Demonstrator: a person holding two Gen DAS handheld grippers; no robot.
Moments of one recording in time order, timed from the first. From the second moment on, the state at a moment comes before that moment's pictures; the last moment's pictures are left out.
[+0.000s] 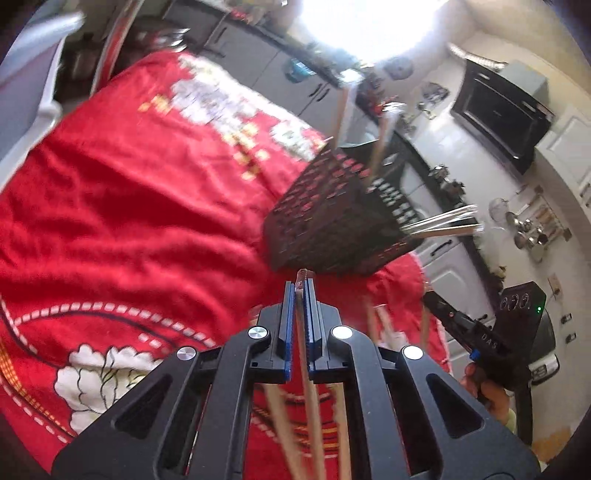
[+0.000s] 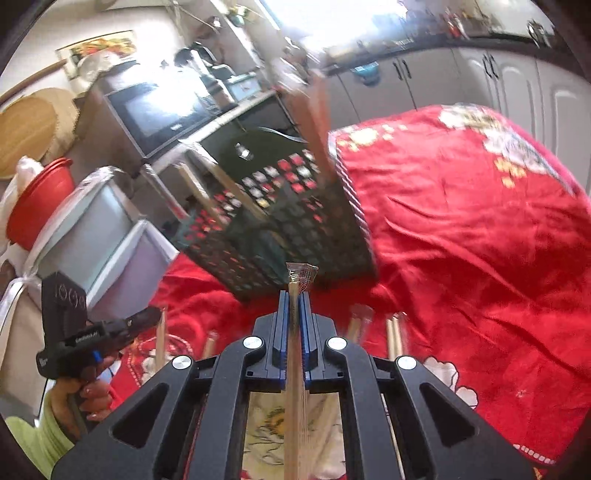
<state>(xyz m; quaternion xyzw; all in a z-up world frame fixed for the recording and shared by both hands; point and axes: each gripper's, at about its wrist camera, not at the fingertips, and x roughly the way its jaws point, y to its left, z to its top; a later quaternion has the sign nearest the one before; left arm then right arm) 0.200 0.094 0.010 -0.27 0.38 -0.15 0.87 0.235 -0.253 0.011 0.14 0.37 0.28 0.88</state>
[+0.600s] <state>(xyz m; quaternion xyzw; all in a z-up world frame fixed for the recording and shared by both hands) 0.195 0.064 0.088 -0.22 0.30 -0.21 0.90 0.199 -0.246 0.085 0.11 0.24 0.31 0.91</state>
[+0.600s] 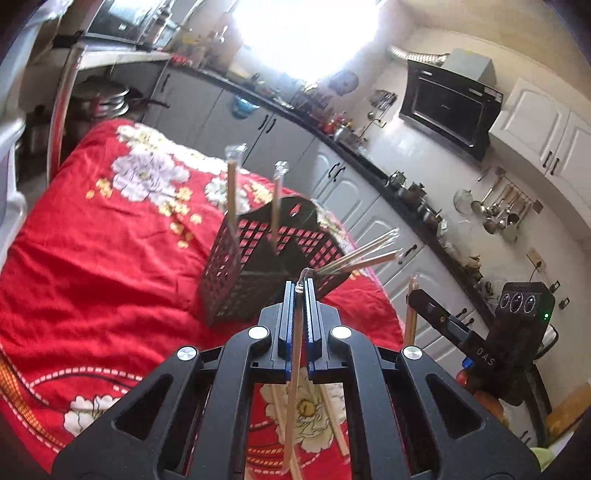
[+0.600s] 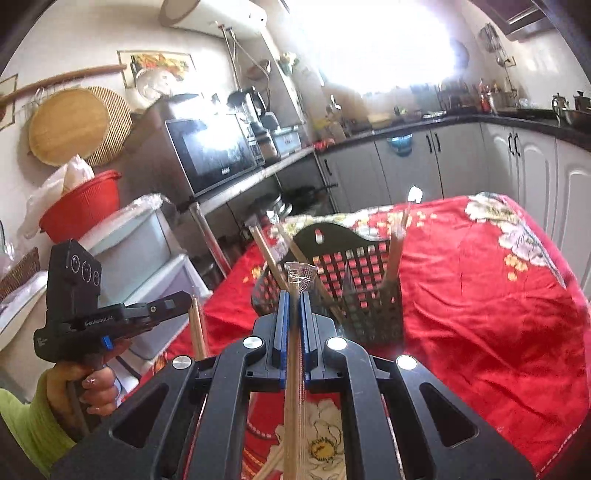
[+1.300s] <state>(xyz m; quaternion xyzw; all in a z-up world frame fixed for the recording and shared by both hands) 0.225 0.054 0.165 -0.18 0.22 -0.22 0.93 0.228 -0.229 0.130 0.09 0.12 0.26 0.95</state>
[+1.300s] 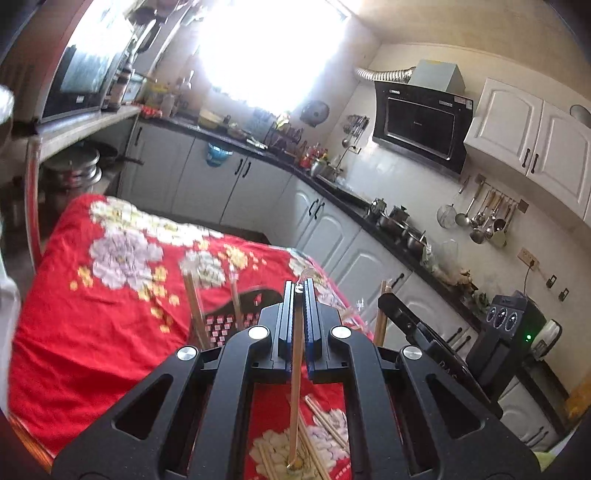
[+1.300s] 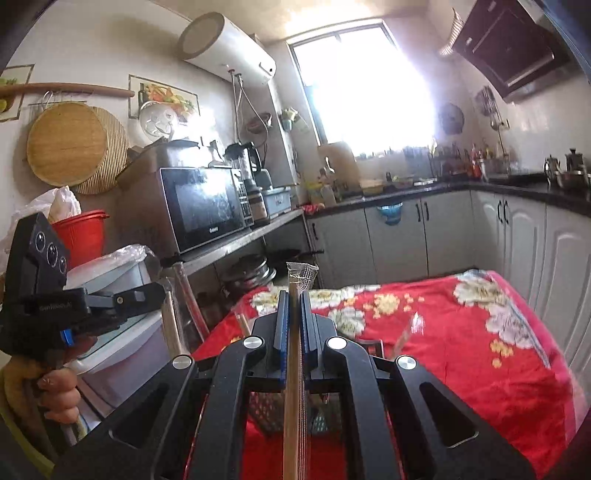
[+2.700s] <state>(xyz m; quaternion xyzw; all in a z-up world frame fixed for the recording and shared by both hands) 0.288 0.068 0.187 -0.16 0.13 -0.15 0.97 0.312 -0.164 0.149 0.04 0.01 0.25 0.97</state>
